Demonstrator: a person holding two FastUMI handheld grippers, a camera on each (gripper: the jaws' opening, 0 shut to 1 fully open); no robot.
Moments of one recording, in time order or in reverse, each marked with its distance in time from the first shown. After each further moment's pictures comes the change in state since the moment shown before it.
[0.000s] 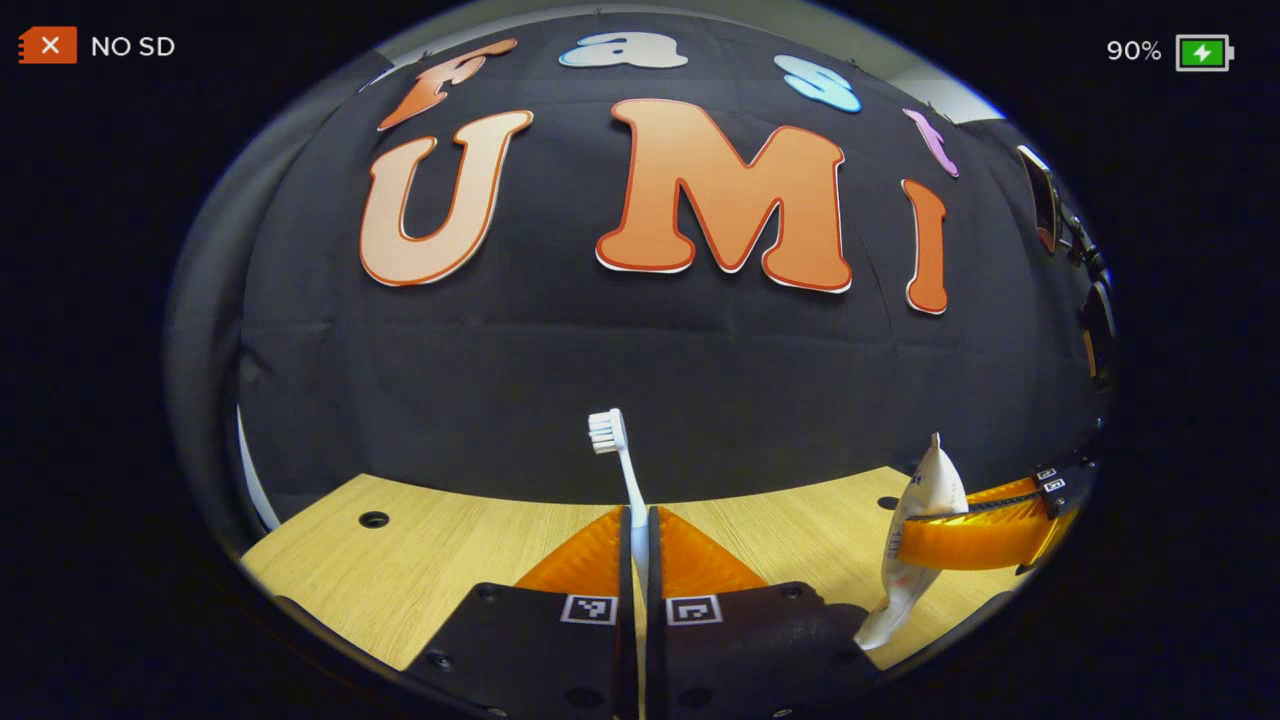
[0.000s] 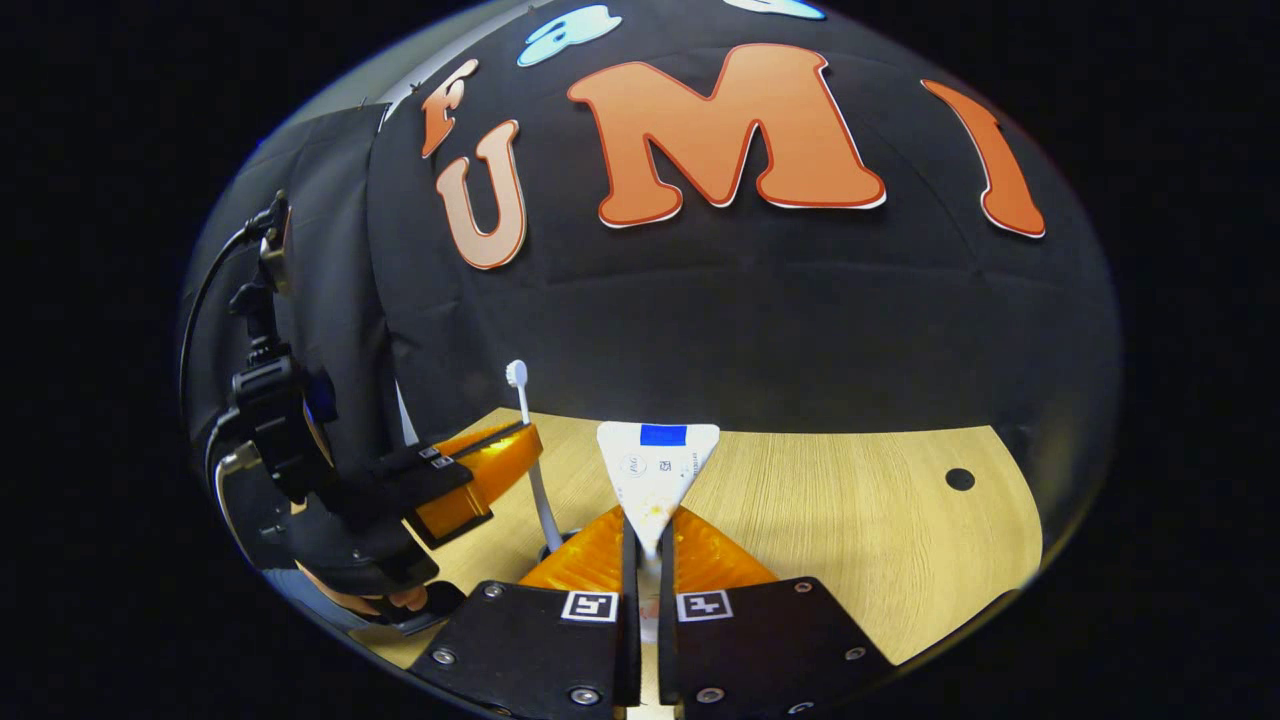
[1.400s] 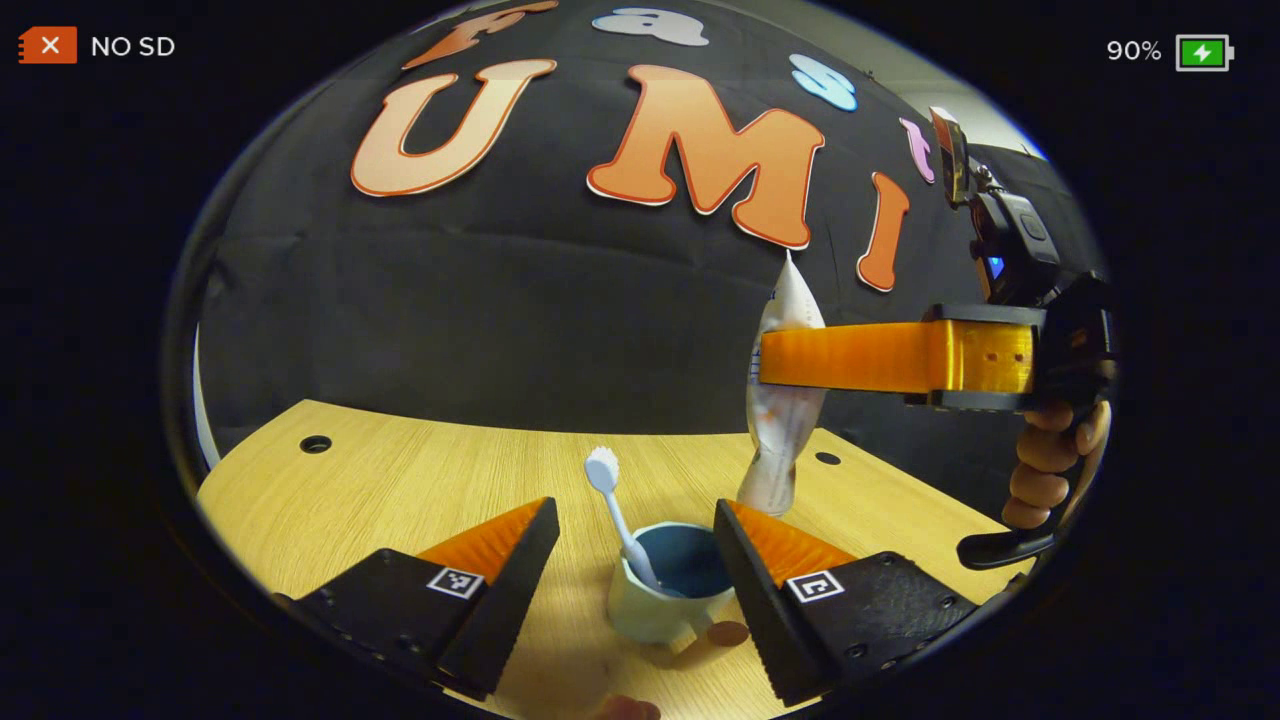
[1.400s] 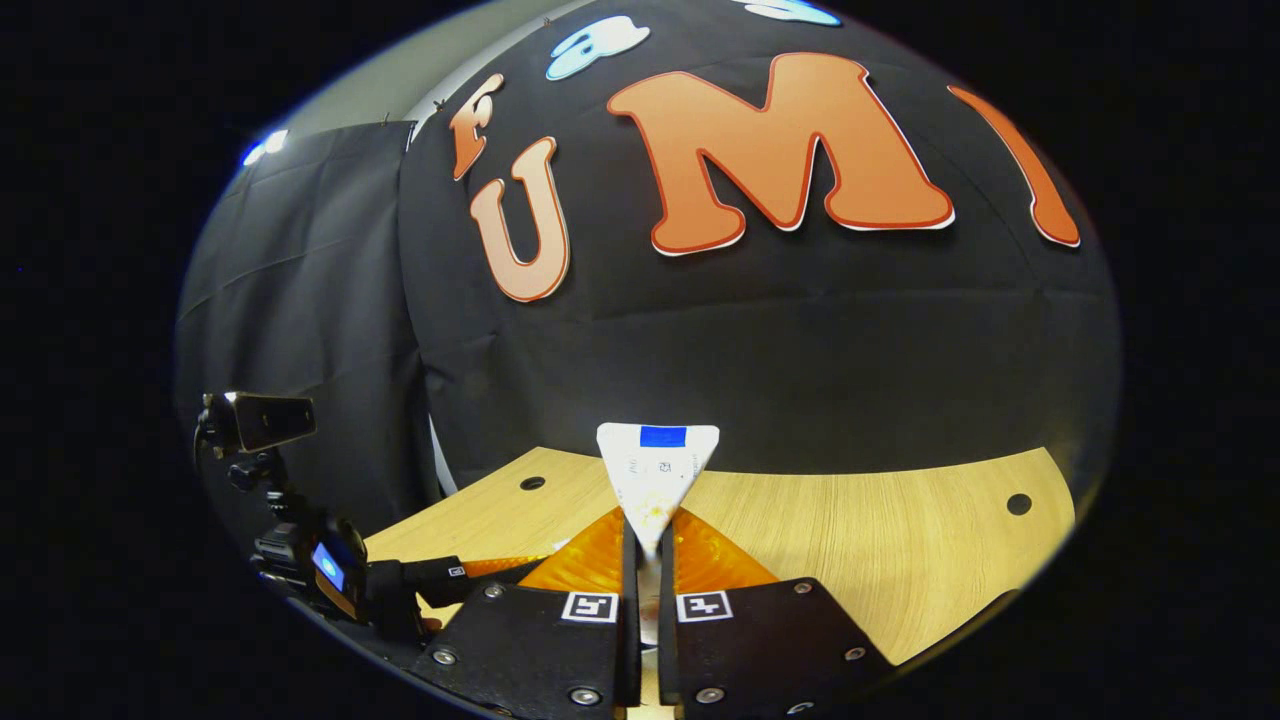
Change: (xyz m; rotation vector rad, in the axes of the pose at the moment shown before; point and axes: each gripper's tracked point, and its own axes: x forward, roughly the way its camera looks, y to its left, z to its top) left arm -0.040 0.001 -0.073 -0.087 0.120 -0.192; right arm 0.047 0.053 0.024 -0.006 -0.106 0.119
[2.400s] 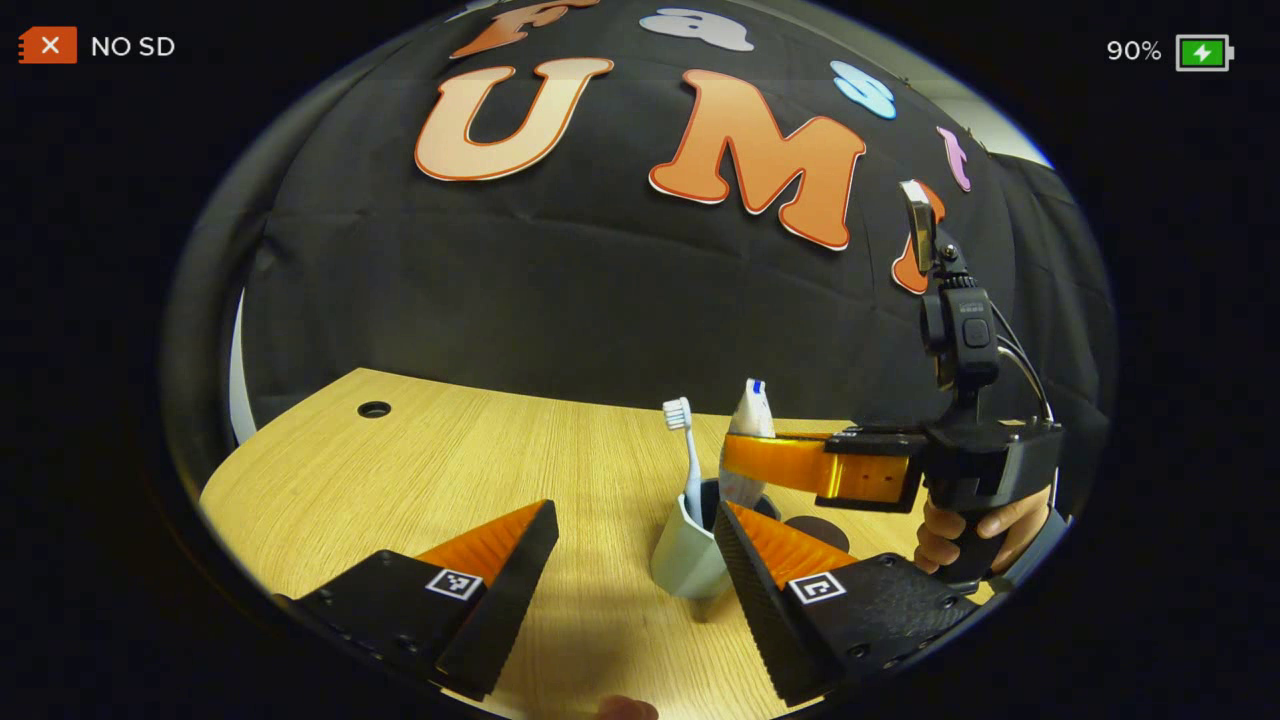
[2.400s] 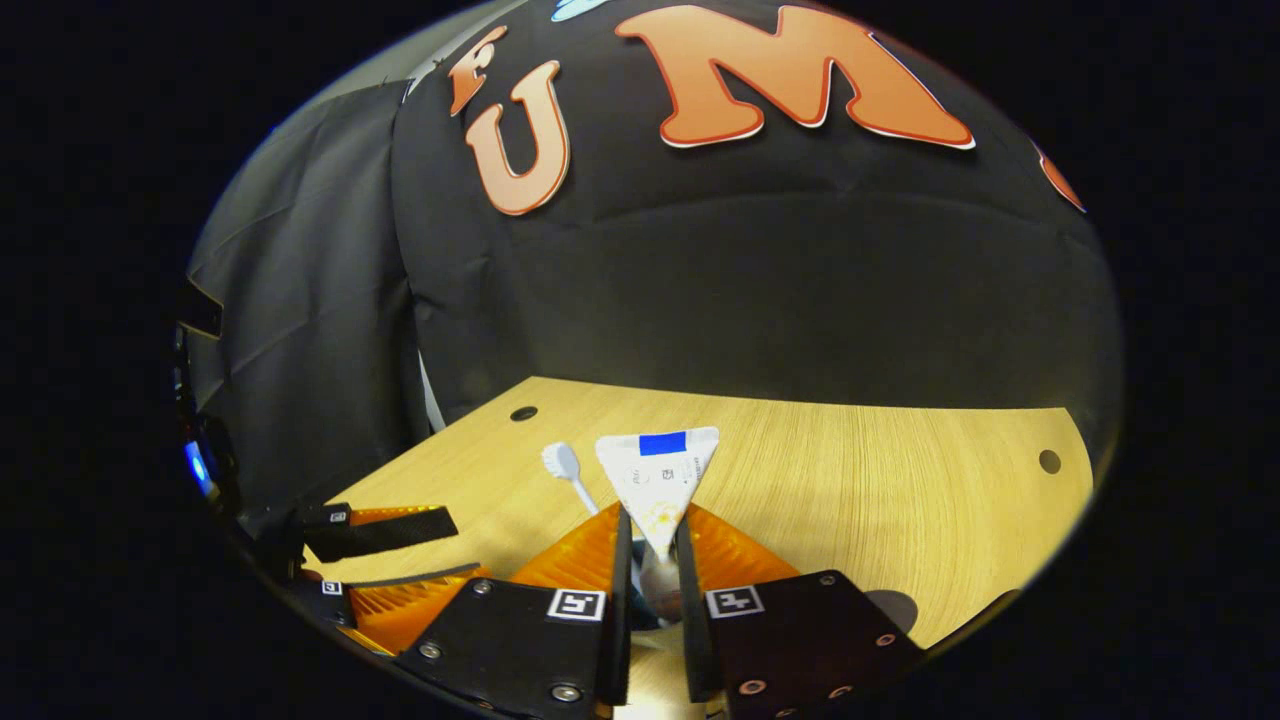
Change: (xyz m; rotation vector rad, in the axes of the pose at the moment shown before) left arm -0.051 0.034 -0.016 -0.035 0.065 0.111; right arm 0.027 0.003 -0.089 -0.046 0.190 -0.007
